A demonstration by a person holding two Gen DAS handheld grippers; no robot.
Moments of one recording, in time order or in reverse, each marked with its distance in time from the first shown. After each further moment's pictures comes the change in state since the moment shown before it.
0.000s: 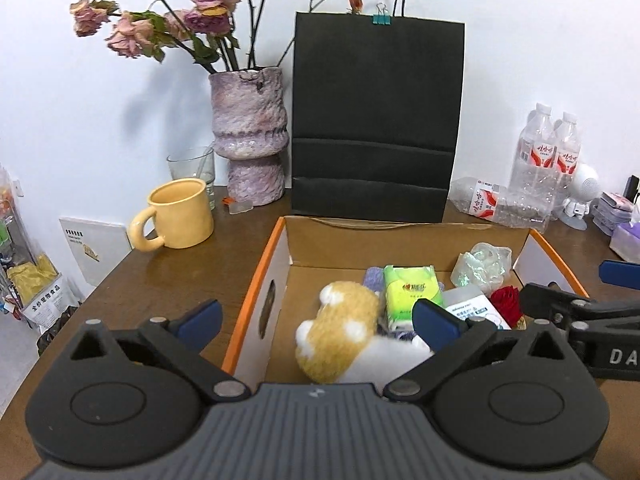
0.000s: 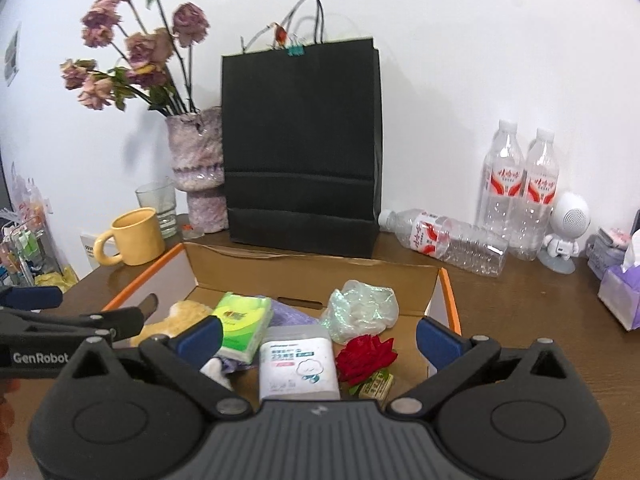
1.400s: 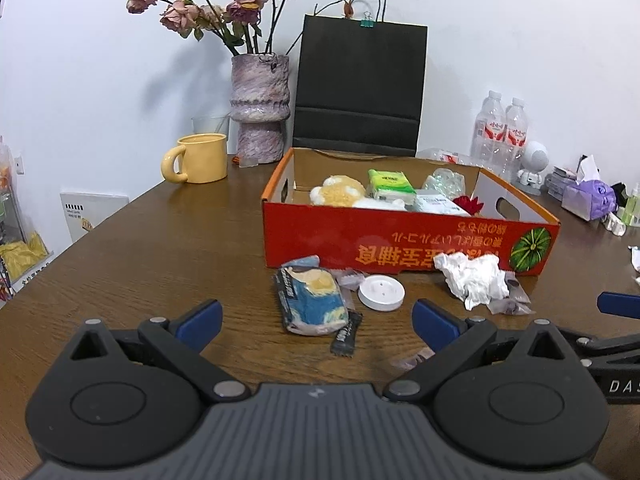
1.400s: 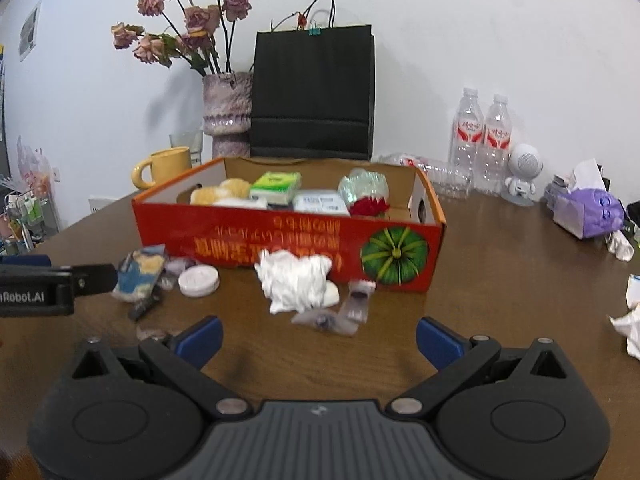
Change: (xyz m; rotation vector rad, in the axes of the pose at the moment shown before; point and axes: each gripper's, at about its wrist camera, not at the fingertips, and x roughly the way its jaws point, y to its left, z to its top) left arm -0.097 0.027 -0.142 -0.015 -0.067 -0.078; right arm -0.111 0.034 -0.152 -0.019 0.007 -0.050
